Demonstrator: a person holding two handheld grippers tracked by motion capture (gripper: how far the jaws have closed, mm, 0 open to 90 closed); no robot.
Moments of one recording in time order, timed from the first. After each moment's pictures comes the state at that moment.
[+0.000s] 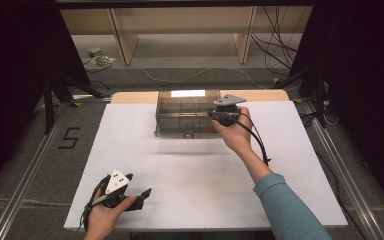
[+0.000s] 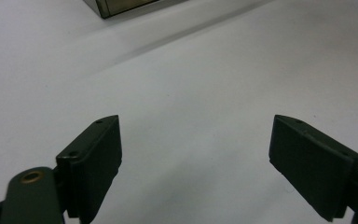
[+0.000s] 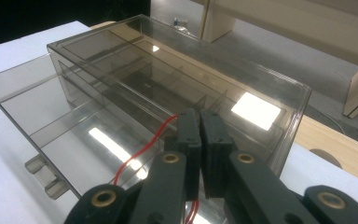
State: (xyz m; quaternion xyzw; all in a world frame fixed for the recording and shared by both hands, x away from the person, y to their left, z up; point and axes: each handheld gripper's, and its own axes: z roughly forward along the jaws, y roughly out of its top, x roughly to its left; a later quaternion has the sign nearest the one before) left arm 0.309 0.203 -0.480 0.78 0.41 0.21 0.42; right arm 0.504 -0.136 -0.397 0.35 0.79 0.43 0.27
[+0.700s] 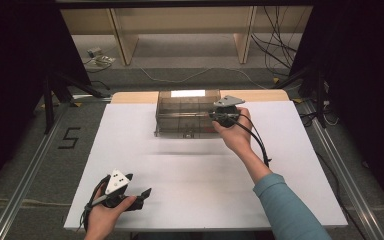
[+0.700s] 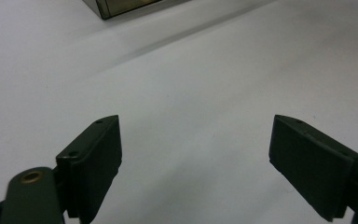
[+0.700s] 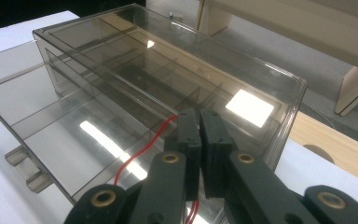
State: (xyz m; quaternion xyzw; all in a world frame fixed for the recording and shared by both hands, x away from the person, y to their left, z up) left arm 0.309 0.203 -0.480 0.78 0.41 0.21 0.42; right arm 0.506 -0.137 -0.403 0.35 0.79 0.41 0.28
